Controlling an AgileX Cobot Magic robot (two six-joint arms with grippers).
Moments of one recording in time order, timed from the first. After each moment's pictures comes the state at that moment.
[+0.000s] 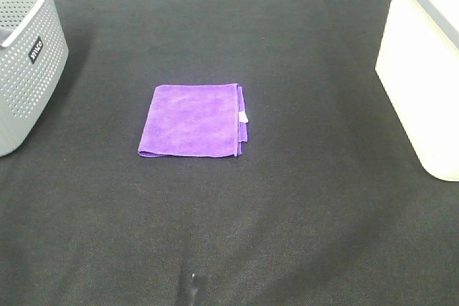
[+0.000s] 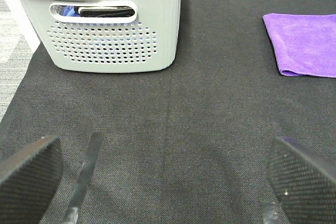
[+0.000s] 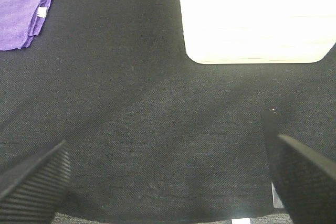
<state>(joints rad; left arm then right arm) -0.01 0.00 -0.49 0.06 1.05 -0.04 -0.01 0.00 -0.46 0.00 1.10 0.00</state>
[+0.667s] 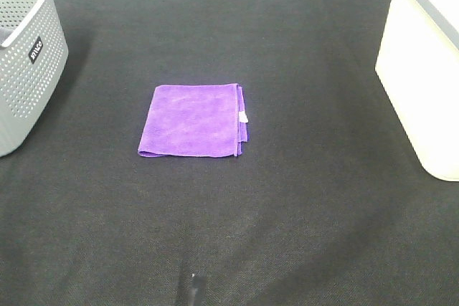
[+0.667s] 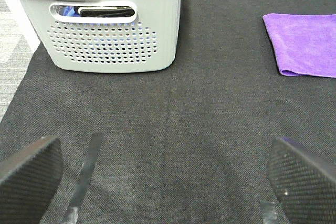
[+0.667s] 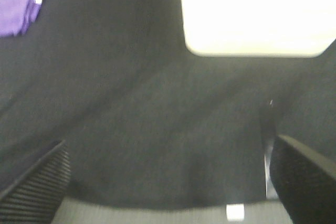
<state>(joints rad) -0.01 0.00 -0.49 0.06 1.05 -0.04 -0.01 0.14 -0.51 0.00 1.11 -0.02</state>
